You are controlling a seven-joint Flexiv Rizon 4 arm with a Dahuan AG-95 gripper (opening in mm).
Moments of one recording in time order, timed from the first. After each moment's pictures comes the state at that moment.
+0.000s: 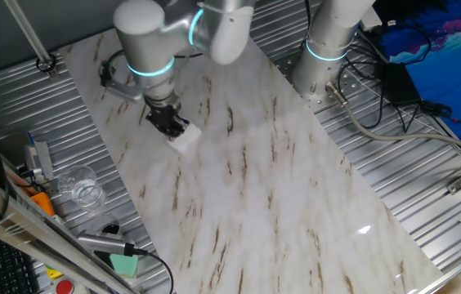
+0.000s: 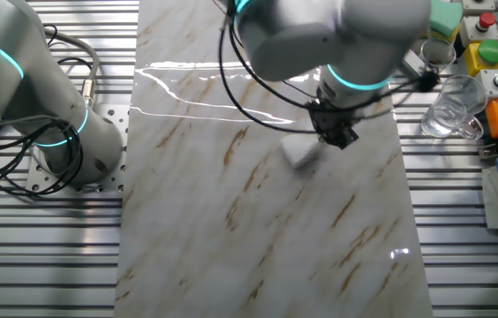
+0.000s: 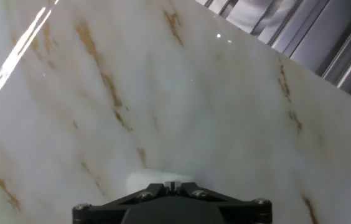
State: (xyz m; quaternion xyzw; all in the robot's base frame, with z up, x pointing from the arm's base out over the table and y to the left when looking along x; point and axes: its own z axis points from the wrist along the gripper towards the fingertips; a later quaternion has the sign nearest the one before) arm 0.515 0.019 0.040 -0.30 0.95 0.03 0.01
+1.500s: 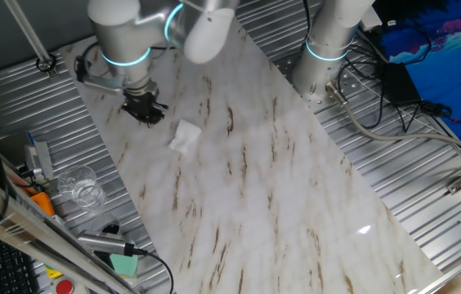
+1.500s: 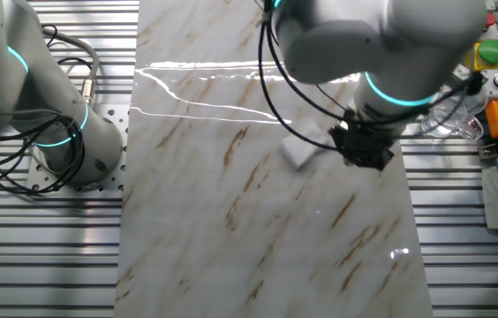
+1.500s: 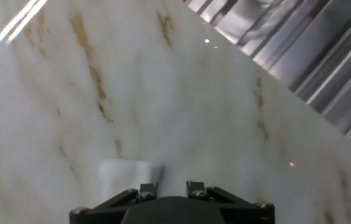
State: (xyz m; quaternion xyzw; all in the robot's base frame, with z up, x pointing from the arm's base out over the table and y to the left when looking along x) arm 0.564 -0.058 0.064 -0.43 0.90 0.00 0.01
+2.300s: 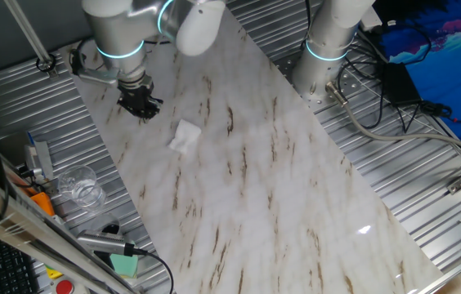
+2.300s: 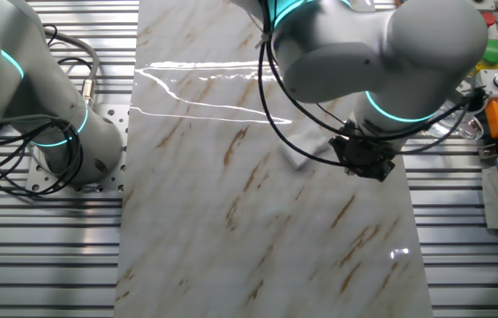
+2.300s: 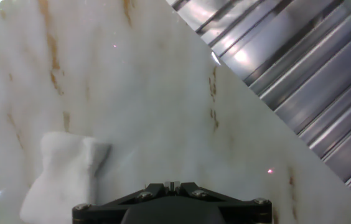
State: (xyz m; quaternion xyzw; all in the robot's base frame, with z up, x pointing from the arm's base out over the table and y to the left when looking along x) arm 0.566 -0.067 0.059 -0.40 0.92 0.01 0.01
